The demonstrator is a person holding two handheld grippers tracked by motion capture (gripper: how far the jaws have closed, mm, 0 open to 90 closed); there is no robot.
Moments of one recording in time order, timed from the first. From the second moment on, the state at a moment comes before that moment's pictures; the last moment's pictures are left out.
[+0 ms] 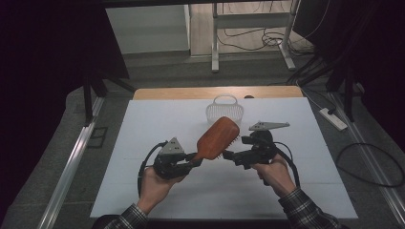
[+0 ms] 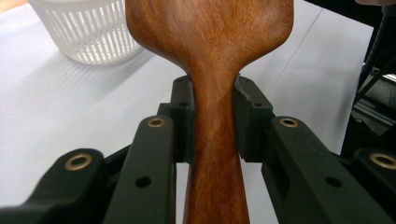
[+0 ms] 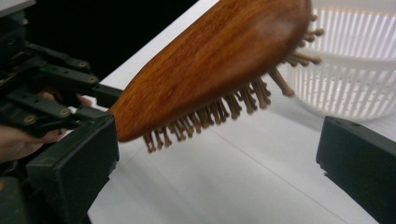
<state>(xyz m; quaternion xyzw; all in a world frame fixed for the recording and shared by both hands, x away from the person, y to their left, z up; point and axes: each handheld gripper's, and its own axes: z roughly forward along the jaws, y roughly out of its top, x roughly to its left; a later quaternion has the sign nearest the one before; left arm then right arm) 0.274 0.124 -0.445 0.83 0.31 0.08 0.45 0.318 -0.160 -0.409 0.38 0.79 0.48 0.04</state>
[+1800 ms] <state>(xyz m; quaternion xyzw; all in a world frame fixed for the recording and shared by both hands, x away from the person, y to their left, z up) 0.279 0.109 -0.452 0.85 0.29 0.08 0.43 0.349 -0.151 -0.418 0.47 0.68 0.54 -0.15</state>
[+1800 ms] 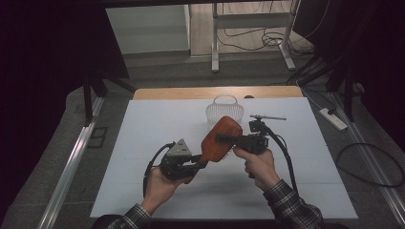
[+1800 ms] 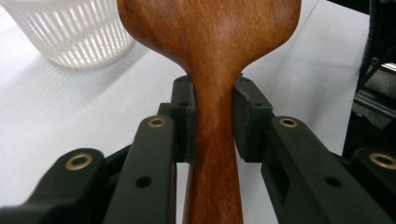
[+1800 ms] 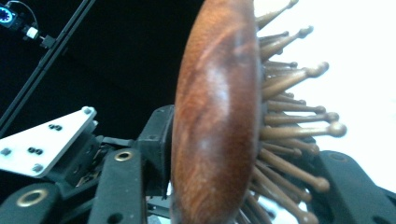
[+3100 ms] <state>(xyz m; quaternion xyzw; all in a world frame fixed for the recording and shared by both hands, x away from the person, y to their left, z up) 0.283 0.128 -0.464 0.85 0.32 0.02 0.42 0.341 -0.150 -0.398 0.44 0.71 0.54 -0.09</state>
